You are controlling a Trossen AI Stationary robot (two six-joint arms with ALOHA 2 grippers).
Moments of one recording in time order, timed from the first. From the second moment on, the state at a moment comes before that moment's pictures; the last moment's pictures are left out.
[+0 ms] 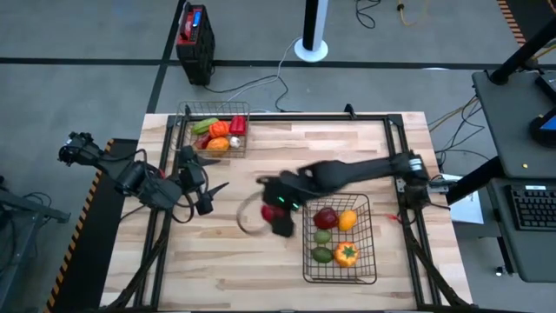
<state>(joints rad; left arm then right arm) -0.48 0.88 0.92 -0.63 -0.88 -0.19 0.15 2.03 2.05 -1.00 -0.02 0.33</state>
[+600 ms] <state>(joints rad) -0.48 0.90 0.92 -0.55 -0.81 -0.16 0.52 1.87 2.04 -1.34 0.08 0.84</state>
